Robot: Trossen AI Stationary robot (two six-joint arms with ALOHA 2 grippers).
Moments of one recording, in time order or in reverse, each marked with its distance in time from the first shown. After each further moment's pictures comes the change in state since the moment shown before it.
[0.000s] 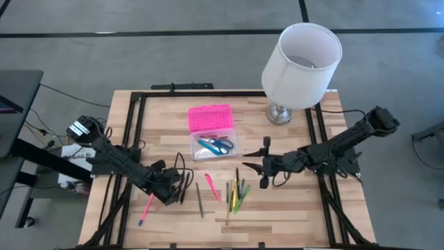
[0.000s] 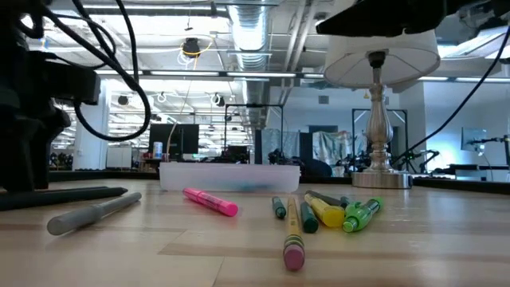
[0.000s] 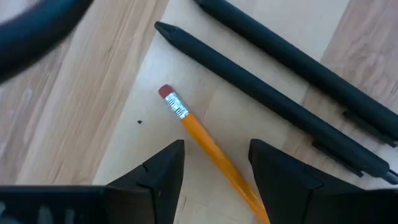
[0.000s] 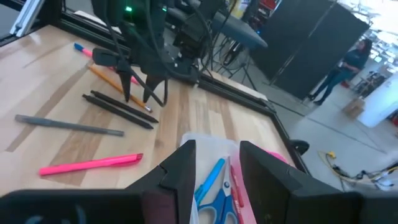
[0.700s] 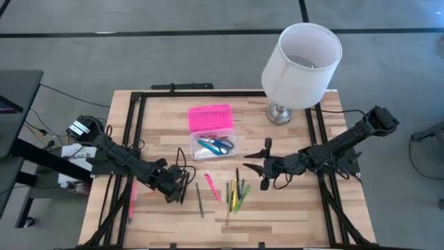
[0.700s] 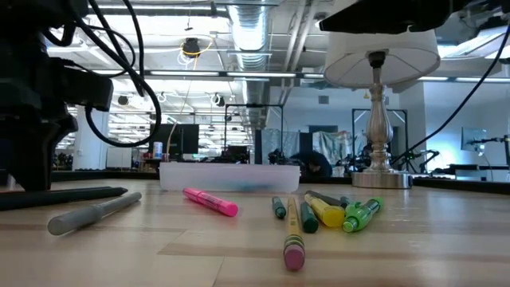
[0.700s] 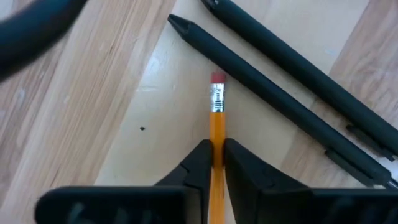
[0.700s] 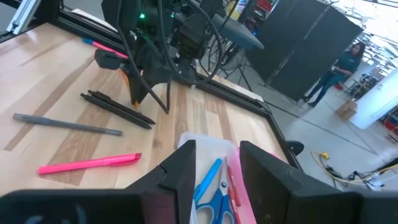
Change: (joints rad) left arm 0.078 0.001 0.001 -0.002 0.085 0.042; right arm 0.034 0.000 0.000 0.002 0.045 -0.009
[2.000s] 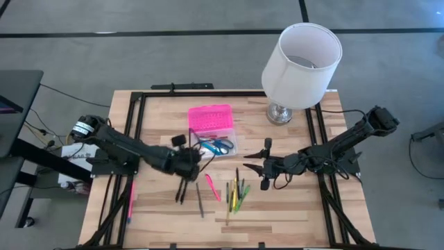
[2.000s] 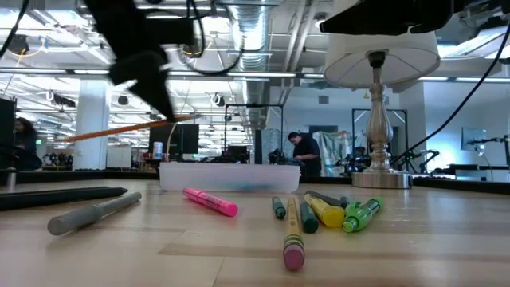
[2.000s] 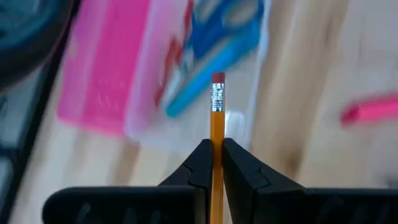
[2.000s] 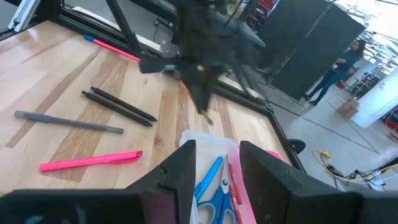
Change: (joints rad) left arm 0.239 0.008 0.349 -0.138 -0.415 0.582; right arm 0.000 0.001 0.000 -0.010 -0.003 0.007
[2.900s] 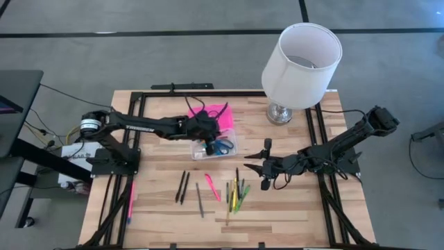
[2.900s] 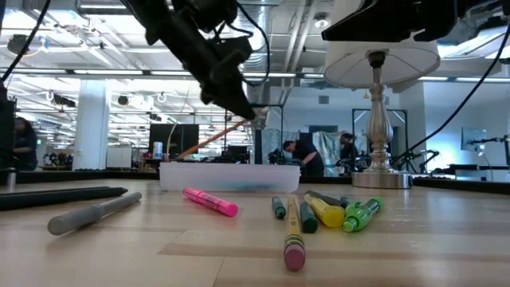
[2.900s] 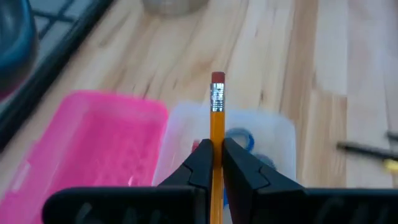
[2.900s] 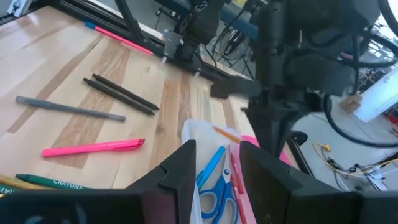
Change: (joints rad) left arm 0.427 0.077 0.008 0.616 0.462 0.335; right arm 0.000 0.000 0.000 -0.052 0.002 0.017
